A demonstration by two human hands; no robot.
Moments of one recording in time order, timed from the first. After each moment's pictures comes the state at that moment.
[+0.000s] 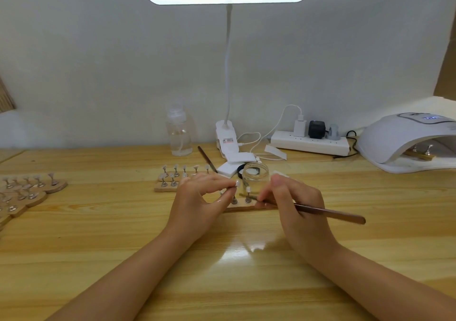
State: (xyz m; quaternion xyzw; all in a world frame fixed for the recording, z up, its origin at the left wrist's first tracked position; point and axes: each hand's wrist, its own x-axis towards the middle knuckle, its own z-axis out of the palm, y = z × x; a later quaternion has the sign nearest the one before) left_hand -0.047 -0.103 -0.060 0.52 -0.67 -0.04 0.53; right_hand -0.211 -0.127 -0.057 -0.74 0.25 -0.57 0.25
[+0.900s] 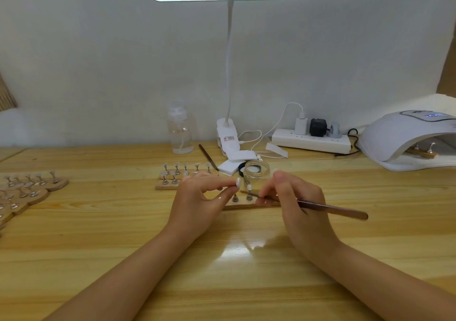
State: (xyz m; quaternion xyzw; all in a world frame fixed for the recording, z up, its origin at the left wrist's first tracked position) left_hand -0.050 -0.101 -0.058 0.53 -0.65 -0.06 0.54; right_hand -0.211 -0.126 -0.057 -0.73 0.23 -0.57 0.30
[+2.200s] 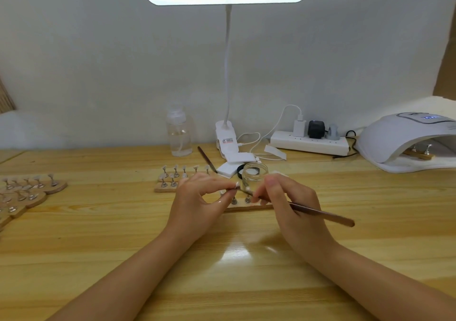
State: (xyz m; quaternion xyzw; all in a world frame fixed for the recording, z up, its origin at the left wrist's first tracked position) left_hand -0.048 -0.102 -0.059 0.53 -0.66 -0.05 0.53; right_hand -0.210 -0.126 -0.056 -0.74 0.26 -0.54 0.29
